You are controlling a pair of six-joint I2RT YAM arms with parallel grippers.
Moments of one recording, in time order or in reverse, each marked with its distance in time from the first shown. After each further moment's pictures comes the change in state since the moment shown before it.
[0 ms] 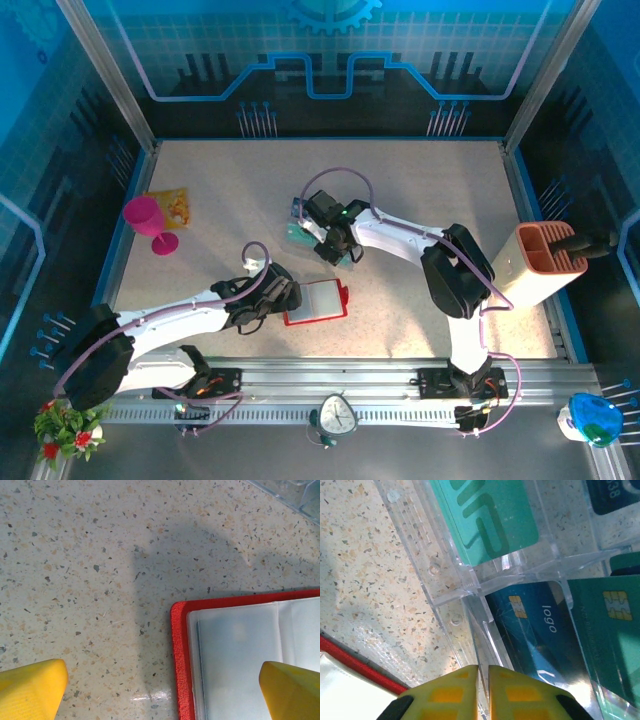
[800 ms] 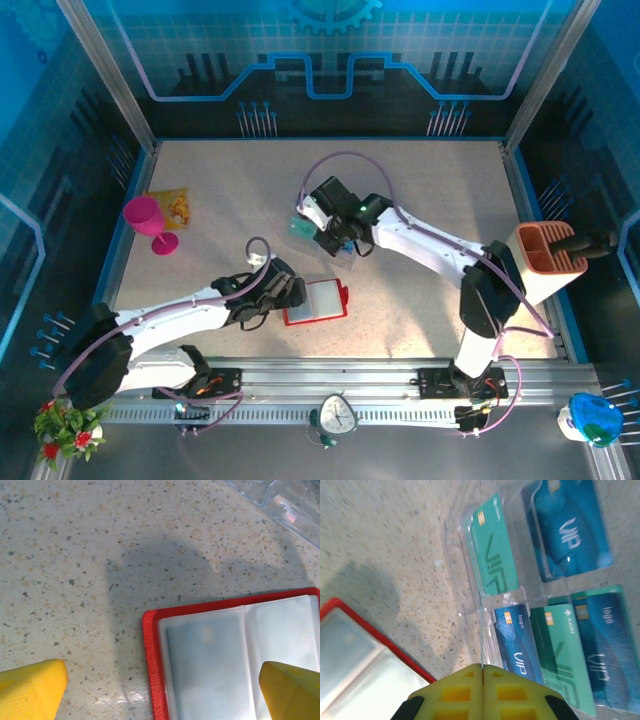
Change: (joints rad) left arm -0.003 0.012 0.052 -0.001 0.023 0.035; right arm 0.022 -0.233 -0.011 0.034 -0.031 -0.039
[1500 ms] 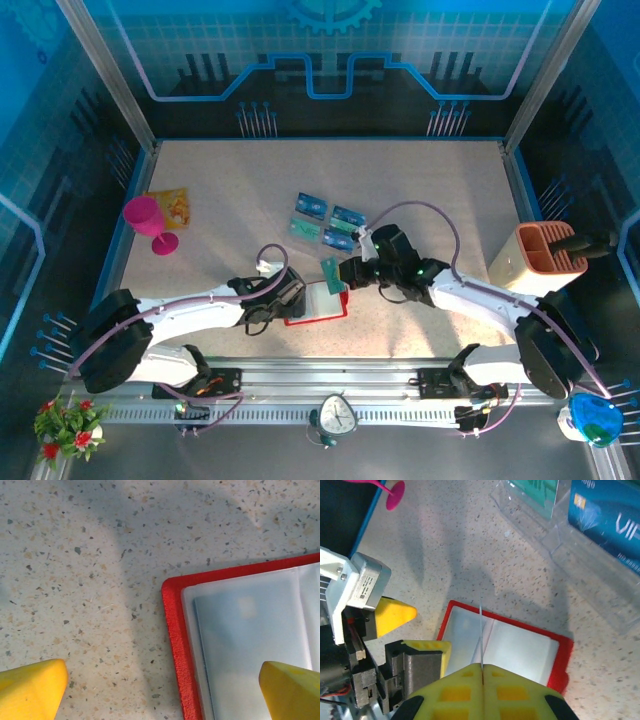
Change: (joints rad) left arm -0.068 0.108 0.021 -0.082 -0.056 0.006; right arm -0.097 -0.431 -0.823 0.716 -0.426 0.726
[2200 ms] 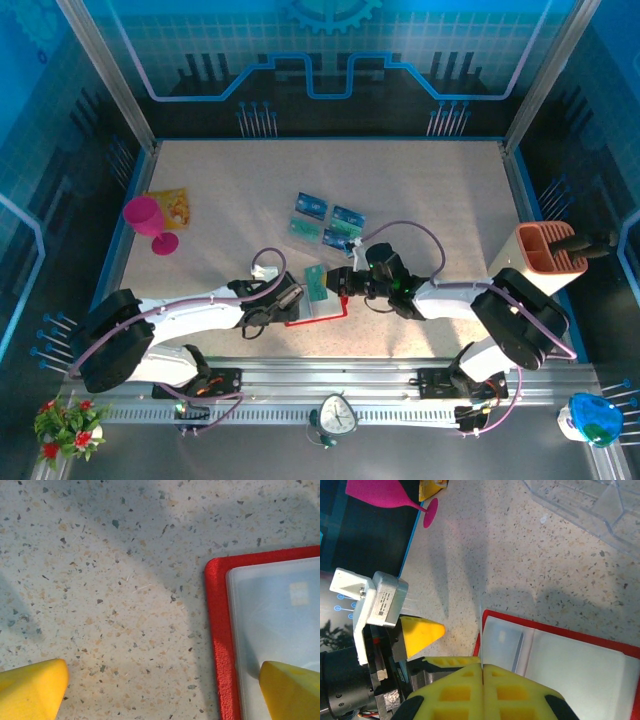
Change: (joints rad) left arm -0.005 0.002 -0.026 -0.052 -0.021 -0.046; right arm 0.061 0.204 -0.159 0.549 -0.046 0.257
